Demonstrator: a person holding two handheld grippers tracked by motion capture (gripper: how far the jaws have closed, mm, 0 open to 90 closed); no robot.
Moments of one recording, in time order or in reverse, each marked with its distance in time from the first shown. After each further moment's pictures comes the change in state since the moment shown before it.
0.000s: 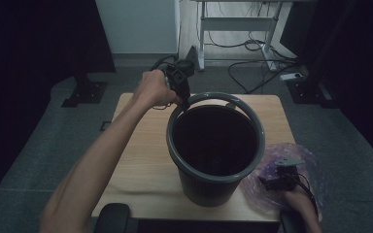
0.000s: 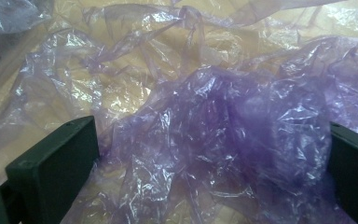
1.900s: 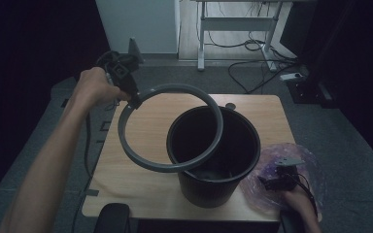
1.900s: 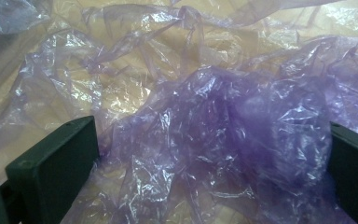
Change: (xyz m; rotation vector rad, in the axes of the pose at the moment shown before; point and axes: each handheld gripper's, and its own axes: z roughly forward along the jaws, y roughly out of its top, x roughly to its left) left arm 0.083 -0.099 -0.049 -0.025 0.026 -0.188; right arm 0.001 0.000 0.000 0.000 -0.005 0.005
